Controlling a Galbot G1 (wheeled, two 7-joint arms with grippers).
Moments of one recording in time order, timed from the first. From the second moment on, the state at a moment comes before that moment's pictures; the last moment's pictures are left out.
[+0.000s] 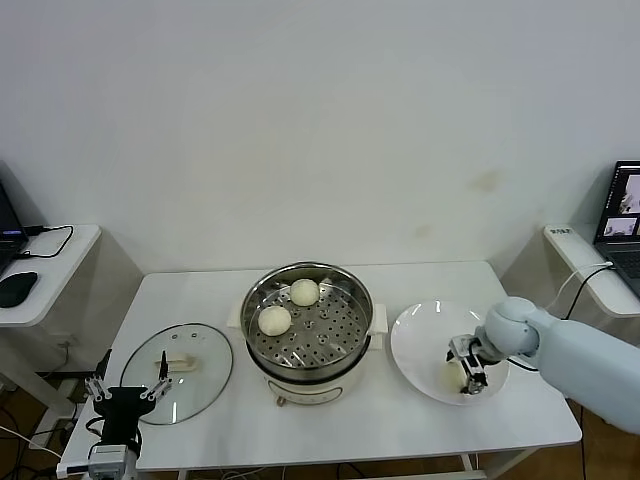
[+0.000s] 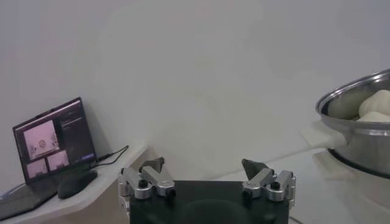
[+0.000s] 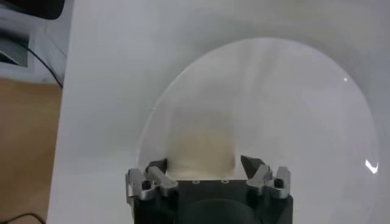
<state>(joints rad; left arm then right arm) 1.72 -1.25 -0.67 -2.16 0.02 0.11 -0.26 -0.15 0.58 -0.80 1.48 -0.20 -0.29 -1.02</state>
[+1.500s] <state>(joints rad) 1.72 -1.26 -0.70 -2.19 0.00 0.11 -0.27 0.50 0.93 -1.12 1.54 0.16 -0.17 -1.00</state>
